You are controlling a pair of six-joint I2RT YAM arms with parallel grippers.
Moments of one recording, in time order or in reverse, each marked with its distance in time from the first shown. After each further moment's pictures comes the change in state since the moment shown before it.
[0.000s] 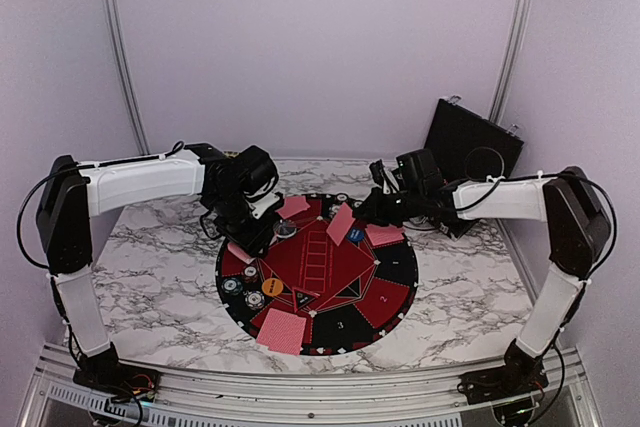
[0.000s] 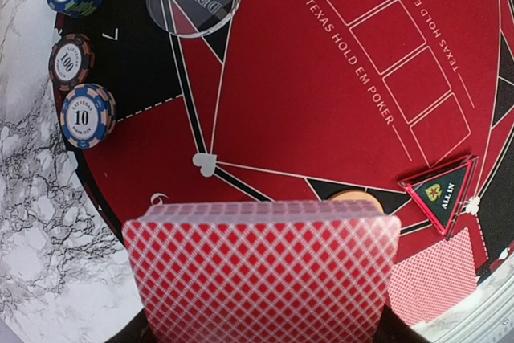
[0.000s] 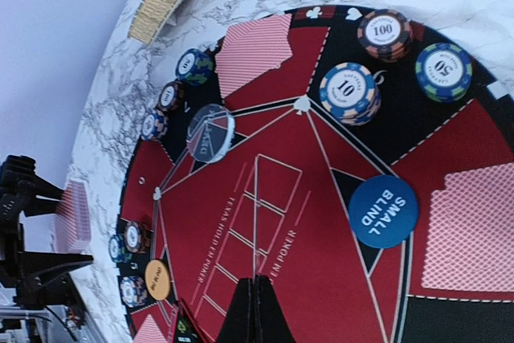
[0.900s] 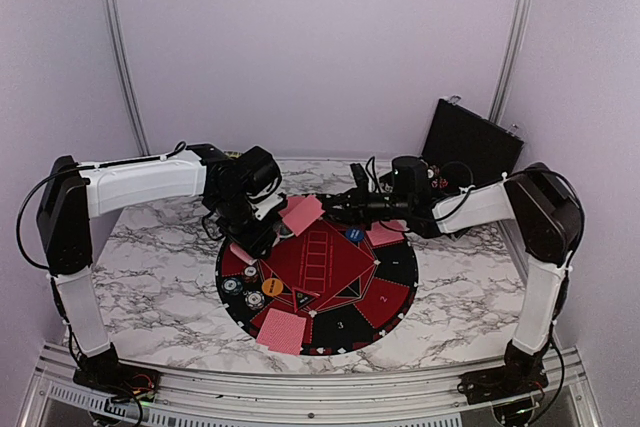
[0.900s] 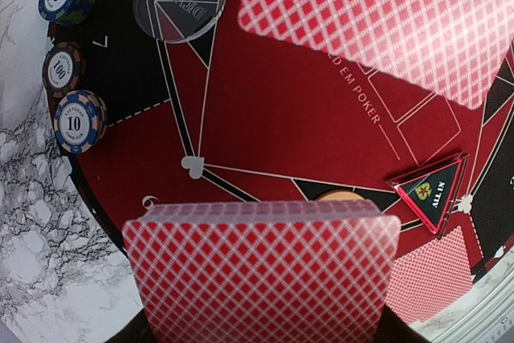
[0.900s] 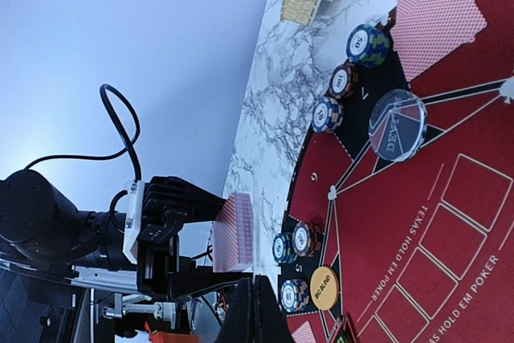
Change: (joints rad) left arm -0.019 0.000 0.006 0.000 0.000 -0.002; right arm 0.020 0.169 -0.029 0.587 -0.381 0.501
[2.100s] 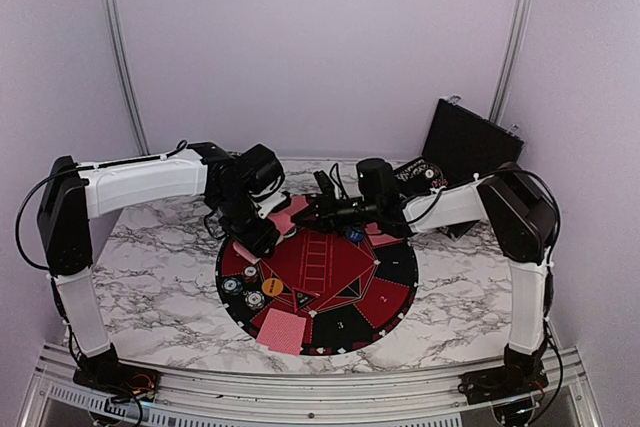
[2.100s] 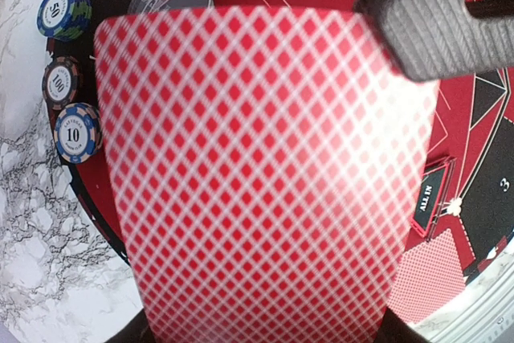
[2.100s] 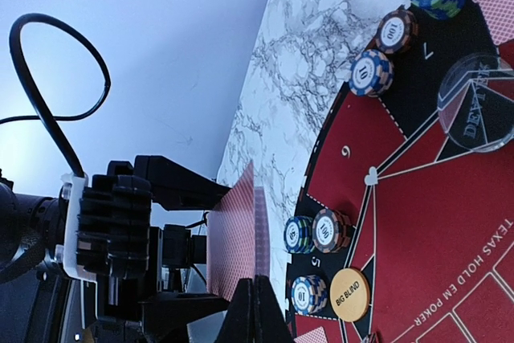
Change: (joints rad) left arm -0.018 0.000 0.021 -0.001 0.000 0.000; right arm 0.121 0.139 0.190 -0.102 -0.039 -0.063
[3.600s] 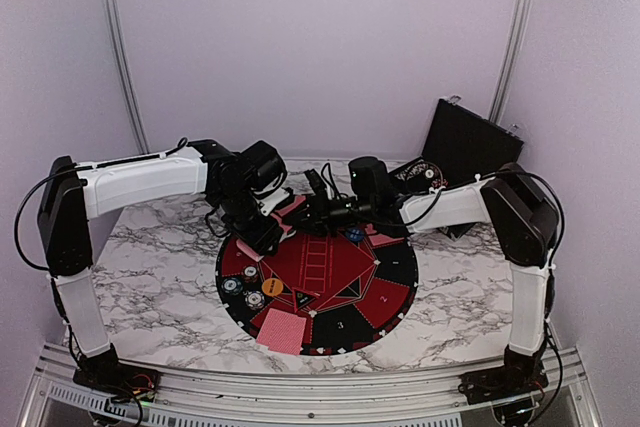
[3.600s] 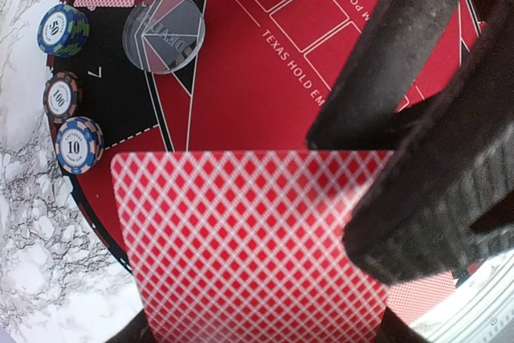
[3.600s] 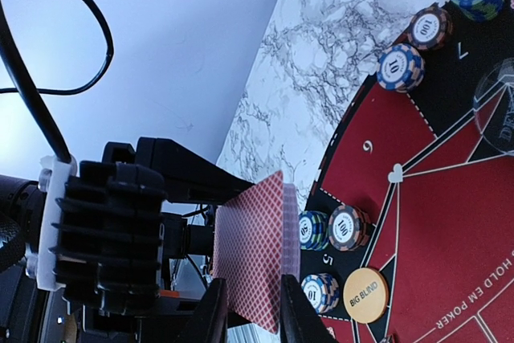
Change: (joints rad) left arm -0.010 0.000 0.024 0.000 0.007 0.000; right arm 0.043 -0.022 0.018 -0.053 0.018 -0.063
